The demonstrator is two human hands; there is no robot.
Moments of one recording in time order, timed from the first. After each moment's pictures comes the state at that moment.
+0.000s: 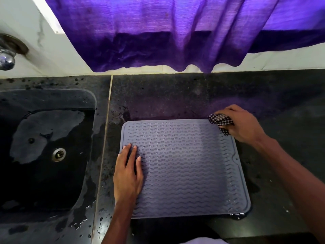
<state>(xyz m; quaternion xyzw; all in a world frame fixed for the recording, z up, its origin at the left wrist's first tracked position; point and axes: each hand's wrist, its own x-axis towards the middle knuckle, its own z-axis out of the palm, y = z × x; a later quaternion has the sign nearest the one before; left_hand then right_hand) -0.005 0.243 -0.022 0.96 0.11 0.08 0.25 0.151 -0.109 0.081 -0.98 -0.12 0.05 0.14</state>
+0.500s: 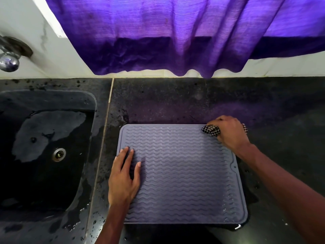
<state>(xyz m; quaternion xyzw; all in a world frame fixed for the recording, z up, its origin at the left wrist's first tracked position) -0.004 0.242 -0.022 0.95 0.08 0.11 0.27 0.168 -0.097 0.045 -0.99 -0.14 0.05 0.07</state>
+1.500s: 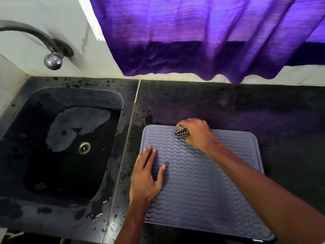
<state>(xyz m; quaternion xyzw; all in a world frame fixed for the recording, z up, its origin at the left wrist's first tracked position) 0.003 0.225 -0.017 0.94 0.05 0.13 0.30 0.178 0.046 0.047 -0.95 -0.25 0.06 0.19</state>
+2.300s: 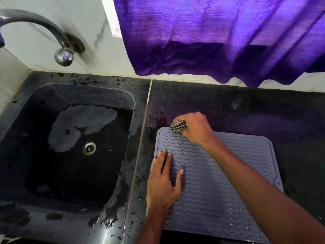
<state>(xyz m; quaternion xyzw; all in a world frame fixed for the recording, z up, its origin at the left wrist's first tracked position) -0.005 0.244 -0.030 0.94 0.07 0.12 0.30 0.186 0.141 0.058 -0.95 -0.23 0.06 0.22</state>
